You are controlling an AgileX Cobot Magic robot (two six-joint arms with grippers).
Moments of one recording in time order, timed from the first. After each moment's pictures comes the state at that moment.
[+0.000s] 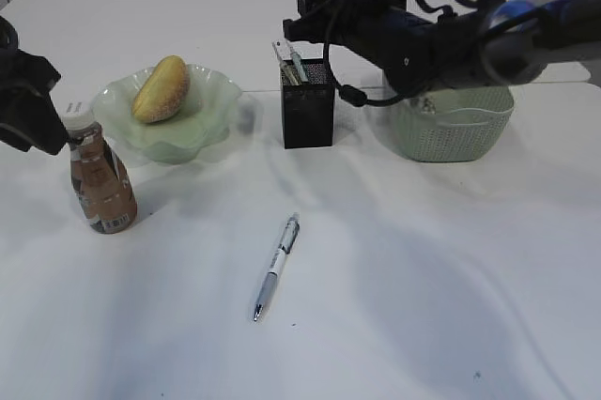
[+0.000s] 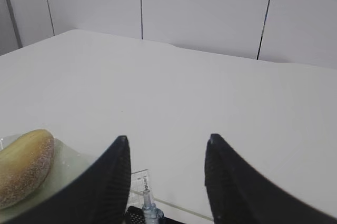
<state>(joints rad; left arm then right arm) -0.19 1.54 -1.30 -0.22 1.11 0.15 0.37 2.18 -1.58 0.11 -0.40 -0.15</state>
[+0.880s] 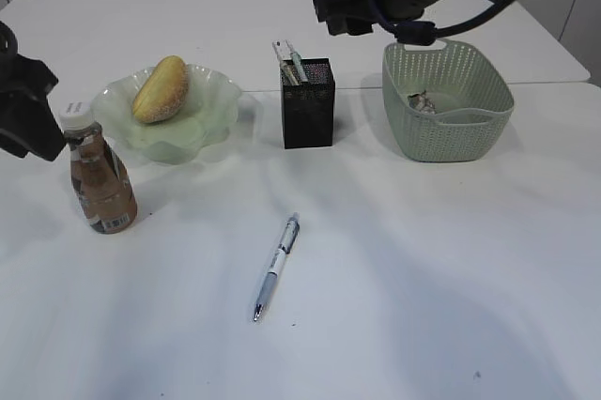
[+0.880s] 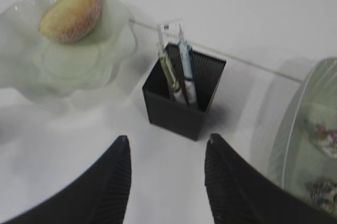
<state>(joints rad) -0.19 1.54 -1.30 -0.22 1.14 0.15 0.37 1.84 -1.58 0.11 0.53 -0.14</state>
